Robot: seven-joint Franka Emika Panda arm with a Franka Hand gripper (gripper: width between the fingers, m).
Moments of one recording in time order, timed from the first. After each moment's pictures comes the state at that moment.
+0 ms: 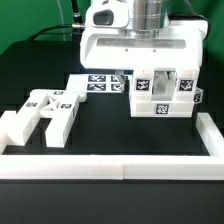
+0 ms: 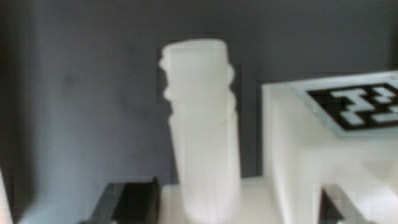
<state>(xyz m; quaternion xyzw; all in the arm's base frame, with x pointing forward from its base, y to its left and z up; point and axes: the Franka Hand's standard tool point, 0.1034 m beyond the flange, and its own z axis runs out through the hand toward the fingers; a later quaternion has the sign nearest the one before) 0.566 0.018 0.079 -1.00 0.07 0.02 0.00</state>
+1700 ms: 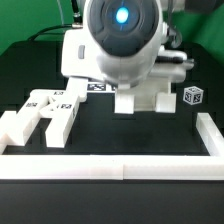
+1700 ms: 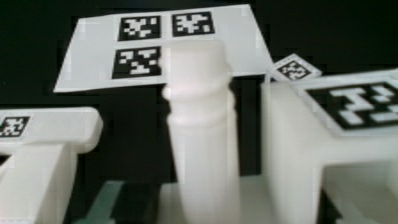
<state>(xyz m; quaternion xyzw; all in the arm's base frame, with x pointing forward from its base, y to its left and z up) 0.542 -0.008 0.089 -0.87 0.06 0.49 0.03</state>
